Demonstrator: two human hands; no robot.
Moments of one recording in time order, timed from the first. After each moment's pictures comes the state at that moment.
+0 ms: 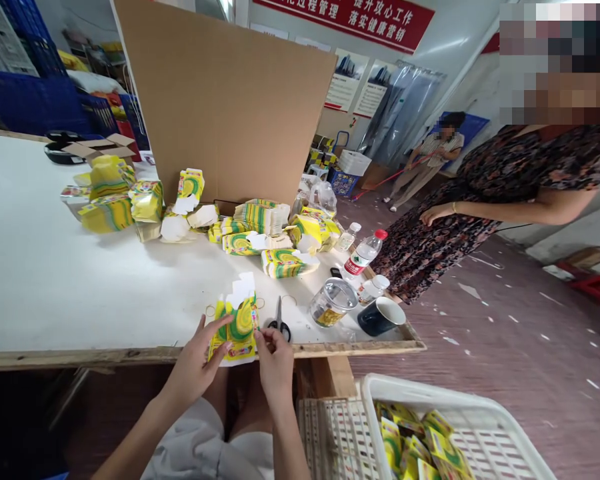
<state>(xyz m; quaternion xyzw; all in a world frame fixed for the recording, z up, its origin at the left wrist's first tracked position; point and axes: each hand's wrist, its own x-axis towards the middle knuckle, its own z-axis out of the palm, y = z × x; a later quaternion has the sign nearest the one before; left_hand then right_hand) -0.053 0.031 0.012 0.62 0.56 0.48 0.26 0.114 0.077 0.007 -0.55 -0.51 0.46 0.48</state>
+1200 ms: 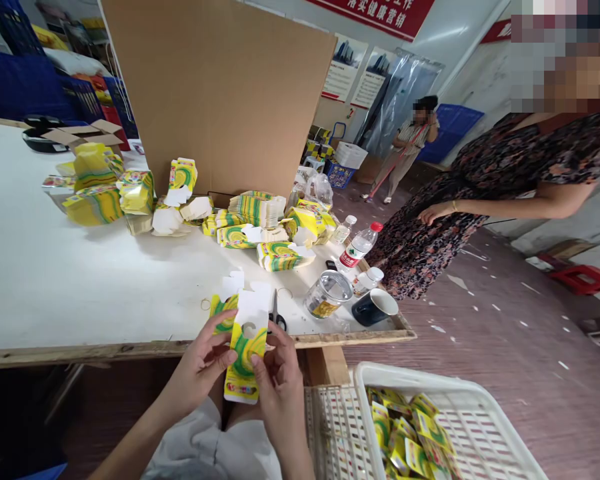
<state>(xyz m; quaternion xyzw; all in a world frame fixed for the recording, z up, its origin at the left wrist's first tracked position) -0.030 0.015 0.048 0.43 0.39 0.54 0.60 0.135 0.024 0.042 -0.46 -0.56 0.47 0.50</state>
